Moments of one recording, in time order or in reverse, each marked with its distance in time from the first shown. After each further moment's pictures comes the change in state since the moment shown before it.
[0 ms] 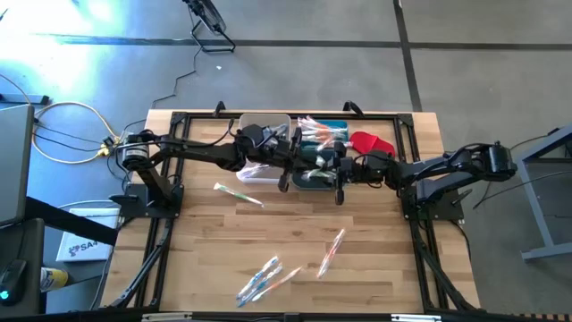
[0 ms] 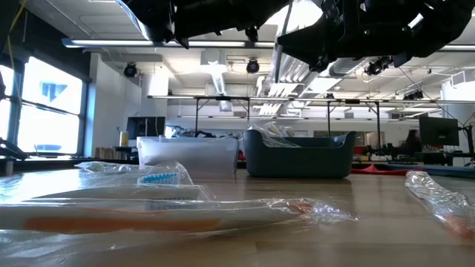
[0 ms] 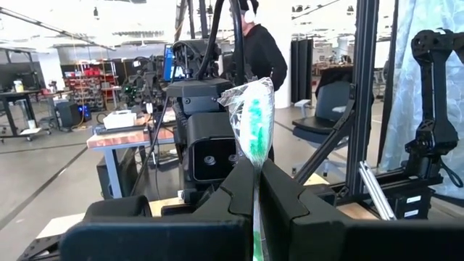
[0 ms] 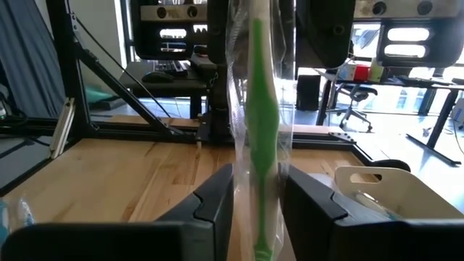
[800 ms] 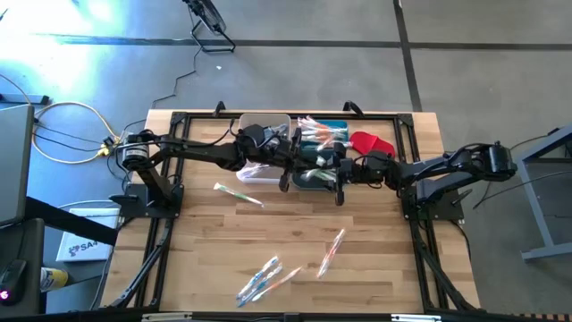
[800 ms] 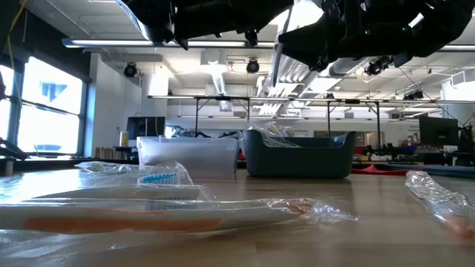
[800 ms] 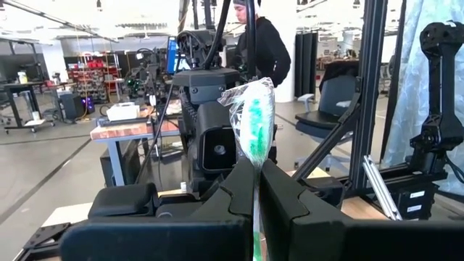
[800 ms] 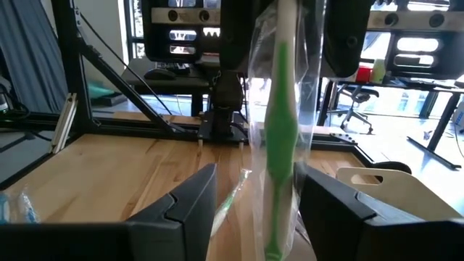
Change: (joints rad) left arm 0.000 -0.001 0.000 -0.028 -0.004 0.003; right arm 0.000 0.000 0.000 -0.006 -0.002 -0.019
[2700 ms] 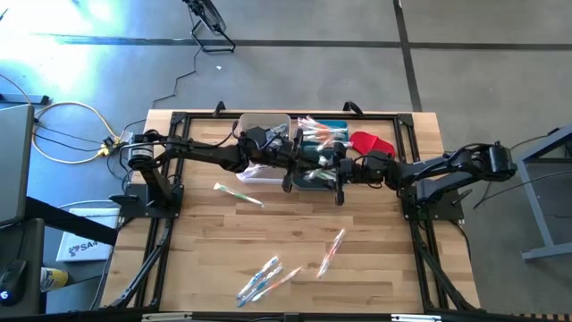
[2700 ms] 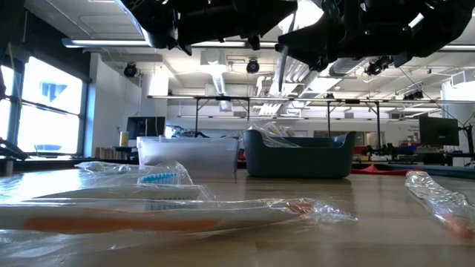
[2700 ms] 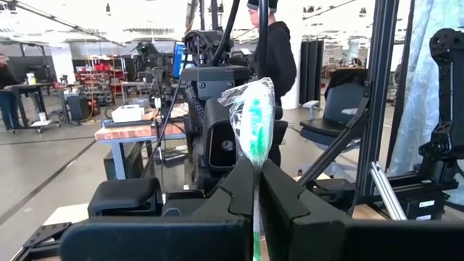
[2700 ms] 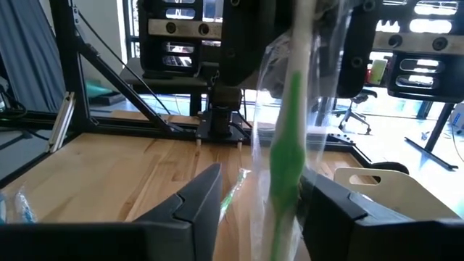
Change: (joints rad) left arm -0.005 0.047 0.000 0.074 -0.031 -0.027; right arm 0.000 0.000 0.000 0.000 0.004 -0.006
